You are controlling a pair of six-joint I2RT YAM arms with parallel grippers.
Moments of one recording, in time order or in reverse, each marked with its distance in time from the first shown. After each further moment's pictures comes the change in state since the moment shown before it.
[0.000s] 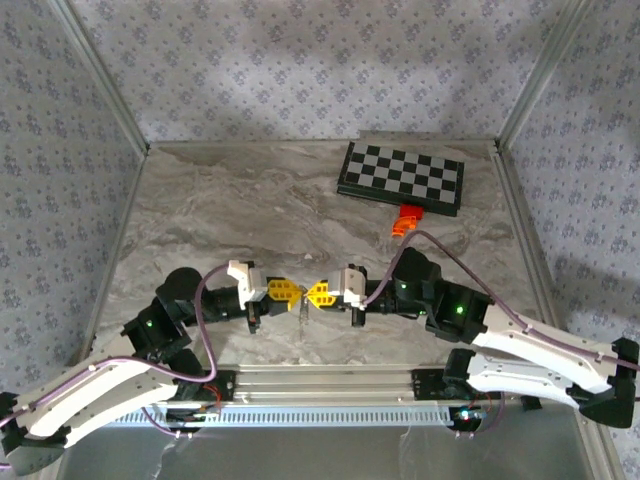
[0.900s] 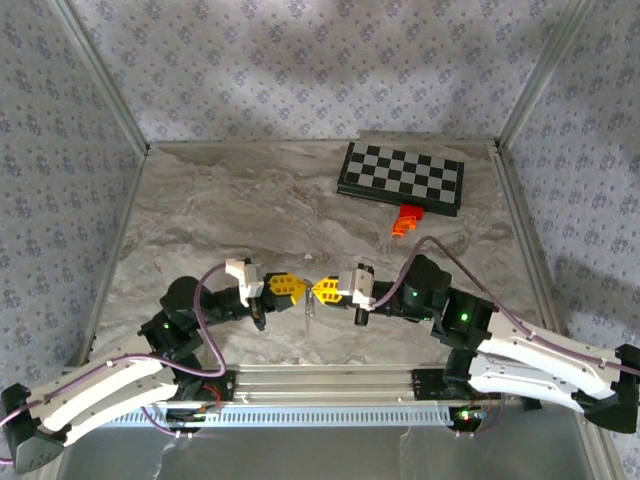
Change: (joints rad) left arm -0.006 0.013 -0.139 0.343 -0.042 -0.129; right arm 0.000 -0.068 -0.089 0.112 0.074 0.009
